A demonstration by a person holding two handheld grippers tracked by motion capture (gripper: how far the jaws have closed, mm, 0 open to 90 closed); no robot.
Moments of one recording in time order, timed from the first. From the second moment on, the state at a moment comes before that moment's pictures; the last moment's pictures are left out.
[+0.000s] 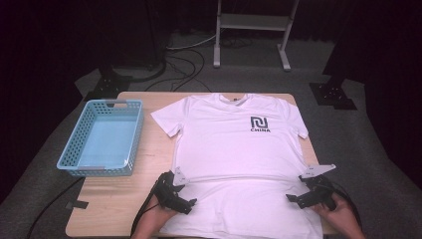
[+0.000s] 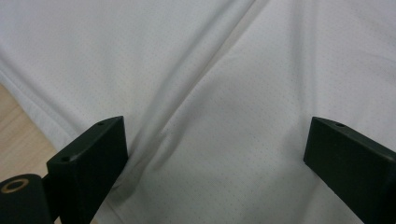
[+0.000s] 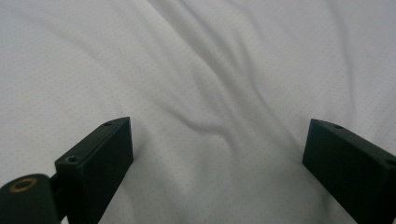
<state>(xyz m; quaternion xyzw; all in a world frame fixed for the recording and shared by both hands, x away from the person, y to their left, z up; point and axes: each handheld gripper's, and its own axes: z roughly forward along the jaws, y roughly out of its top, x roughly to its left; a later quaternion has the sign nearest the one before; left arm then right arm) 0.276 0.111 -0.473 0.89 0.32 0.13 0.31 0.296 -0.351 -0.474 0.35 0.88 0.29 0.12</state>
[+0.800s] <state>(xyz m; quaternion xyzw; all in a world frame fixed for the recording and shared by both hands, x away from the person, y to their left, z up) 0.293 0.114 -0.463 0.89 0.31 0.13 0.31 0.291 -0.352 -0.461 0.32 0.89 0.31 0.12</state>
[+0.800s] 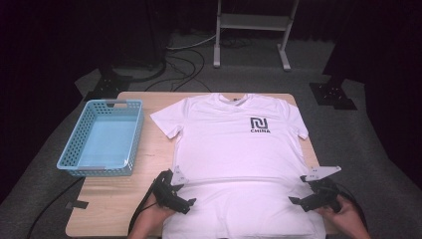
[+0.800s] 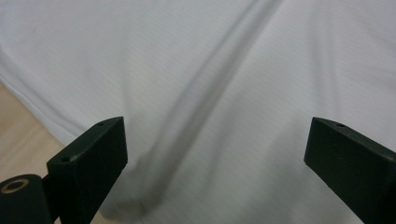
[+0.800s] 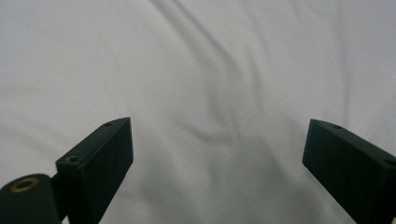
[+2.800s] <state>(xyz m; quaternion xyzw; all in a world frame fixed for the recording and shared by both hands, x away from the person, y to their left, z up) 0.314 0.170 -0.458 0.88 0.31 0.12 0.34 0.287 -0.366 -0.468 0.39 0.83 0.37 0.12</state>
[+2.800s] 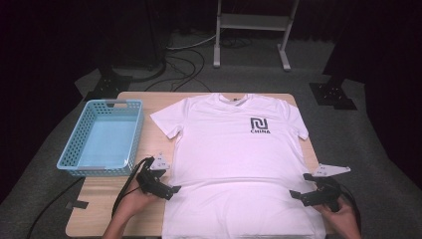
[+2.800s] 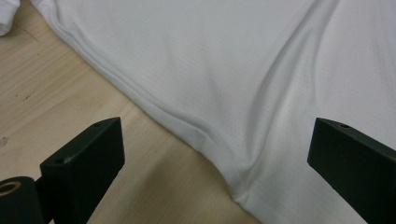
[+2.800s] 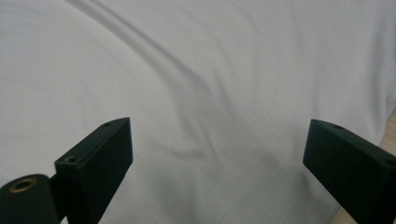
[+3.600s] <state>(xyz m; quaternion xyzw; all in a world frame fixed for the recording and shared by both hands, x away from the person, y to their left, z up) 0.295 0.188 -0.459 0.87 0.32 0.13 0.34 0.265 -0.385 -0.475 0.42 0.82 0.38 0.13</state>
